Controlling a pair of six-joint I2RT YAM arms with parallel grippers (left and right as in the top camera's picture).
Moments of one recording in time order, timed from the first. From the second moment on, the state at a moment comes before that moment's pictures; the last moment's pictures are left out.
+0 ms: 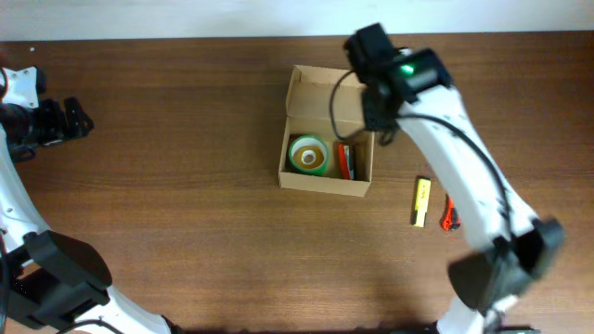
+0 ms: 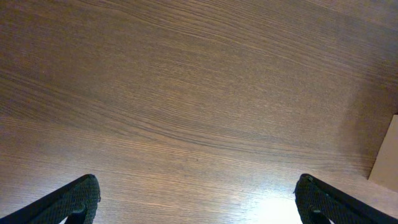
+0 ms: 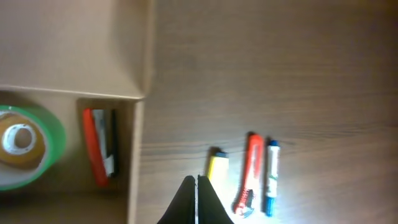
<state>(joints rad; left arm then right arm) 0.55 1.91 2.00 -1.34 0.26 0.27 0.39 1.88 1.95 -1.37 0.44 0.34</state>
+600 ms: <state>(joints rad) 0.55 1.91 2.00 -1.34 0.26 0.27 0.11 1.33 1.20 -1.30 0.22 0.34</state>
